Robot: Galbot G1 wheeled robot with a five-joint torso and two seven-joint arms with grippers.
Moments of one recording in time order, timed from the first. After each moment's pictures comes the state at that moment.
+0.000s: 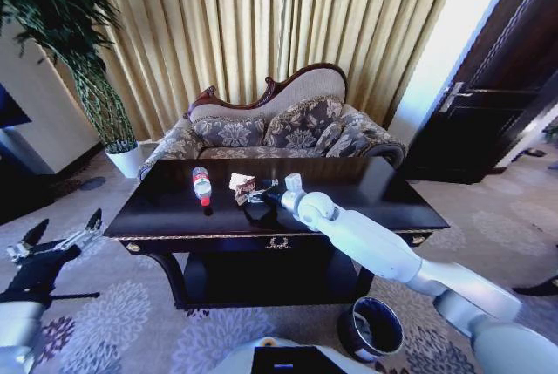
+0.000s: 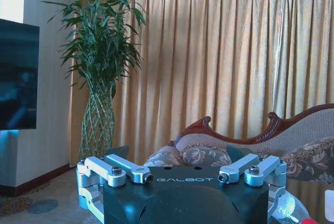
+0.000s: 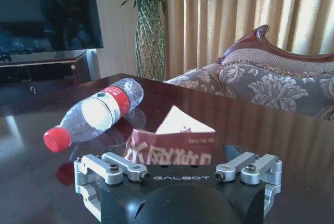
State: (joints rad) left arm 1.96 -1.31 -1.38 -2.50 -0.83 0.22 0.01; right arm -0.35 1.04 -0.47 1.67 0.99 -0.41 0.15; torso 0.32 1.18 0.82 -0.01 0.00
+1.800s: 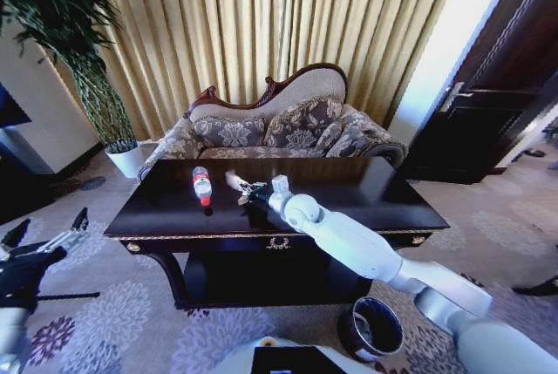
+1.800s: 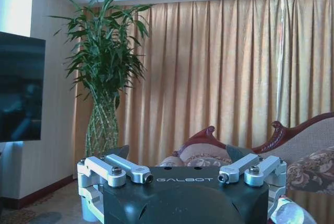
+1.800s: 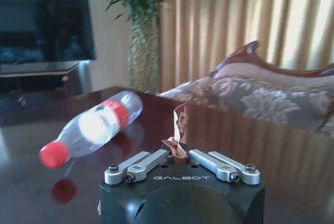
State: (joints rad) left arm 1.97 -1.32 -1.41 -2.50 -0.84 0.18 0.02; right arm -0.40 1.06 -0.42 1.71 0.93 -0.37 0.22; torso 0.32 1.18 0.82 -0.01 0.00
